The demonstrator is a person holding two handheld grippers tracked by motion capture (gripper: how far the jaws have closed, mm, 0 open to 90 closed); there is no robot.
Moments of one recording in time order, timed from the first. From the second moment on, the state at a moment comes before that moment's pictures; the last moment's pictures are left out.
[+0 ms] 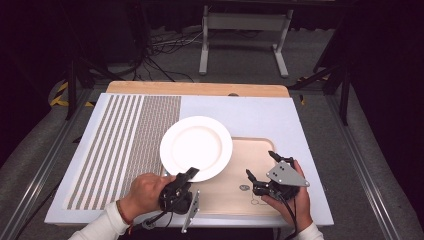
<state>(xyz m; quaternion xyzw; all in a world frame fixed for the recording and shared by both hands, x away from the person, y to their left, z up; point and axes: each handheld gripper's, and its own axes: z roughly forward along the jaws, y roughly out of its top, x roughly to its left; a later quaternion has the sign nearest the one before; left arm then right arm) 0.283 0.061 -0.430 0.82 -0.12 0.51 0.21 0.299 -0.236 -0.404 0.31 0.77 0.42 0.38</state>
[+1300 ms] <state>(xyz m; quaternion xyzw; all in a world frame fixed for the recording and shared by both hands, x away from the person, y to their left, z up) 0.269 0.025 -0.462 0.85 -0.20 0.44 0.23 0.300 -0.237 -0.405 0.30 0.77 0.41 0.38</state>
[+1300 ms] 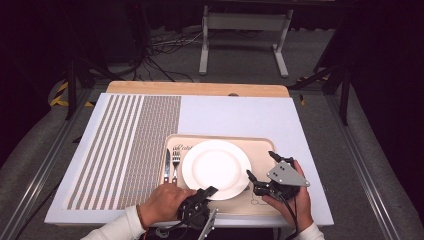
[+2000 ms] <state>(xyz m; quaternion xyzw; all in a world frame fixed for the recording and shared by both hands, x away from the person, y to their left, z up) 0.271 0.023 -0.467 0.85 -0.20 0.43 0.23 0.301 -0.235 -0.408 0.31 0.77 0.41 0.38</state>
